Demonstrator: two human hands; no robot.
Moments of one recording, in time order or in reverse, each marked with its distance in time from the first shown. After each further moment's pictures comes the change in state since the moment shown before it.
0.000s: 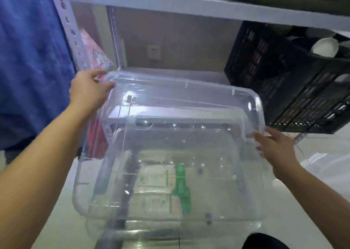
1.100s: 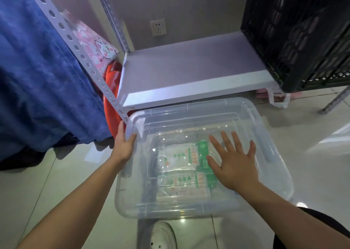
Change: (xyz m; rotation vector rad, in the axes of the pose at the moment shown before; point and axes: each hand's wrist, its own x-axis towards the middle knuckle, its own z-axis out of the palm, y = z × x) left_hand -0.095 -0.166 0.069 0.062 -0.390 -0.228; right_hand -0.099 0.088 0.122 -0.964 -0.419 -0.341
